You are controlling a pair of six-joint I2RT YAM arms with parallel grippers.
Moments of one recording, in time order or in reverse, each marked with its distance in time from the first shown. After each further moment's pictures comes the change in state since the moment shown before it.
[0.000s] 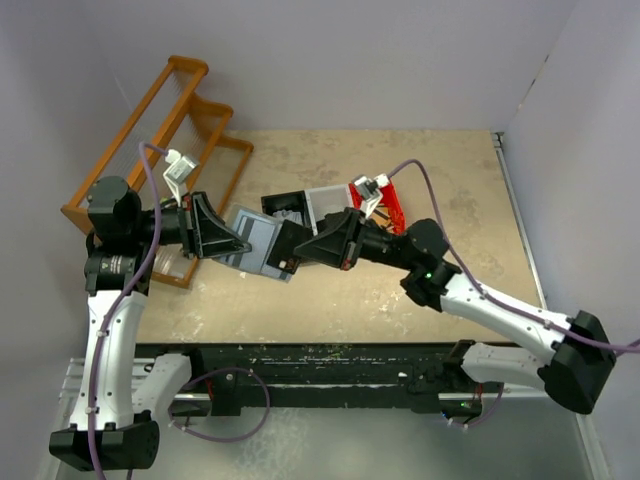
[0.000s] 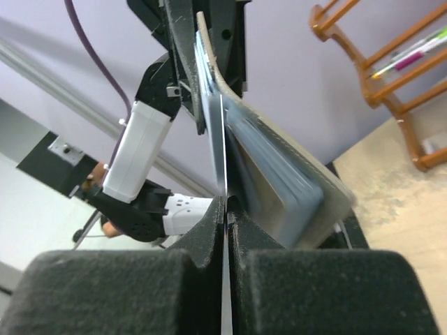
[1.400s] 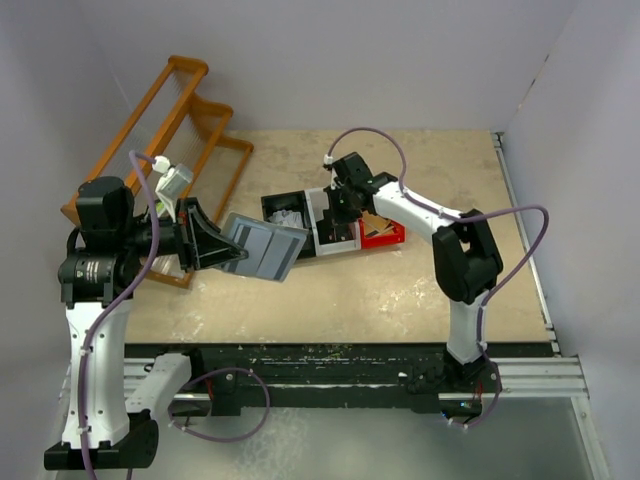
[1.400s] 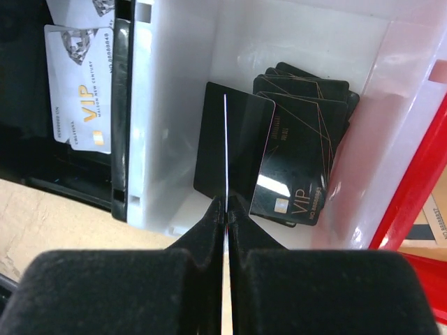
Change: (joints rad) left arm -0.005 0.012 0.240 -0.603 -0.130 0.592; right arm -0.294 0.788 0.752 -1.267 0.425 -0.760
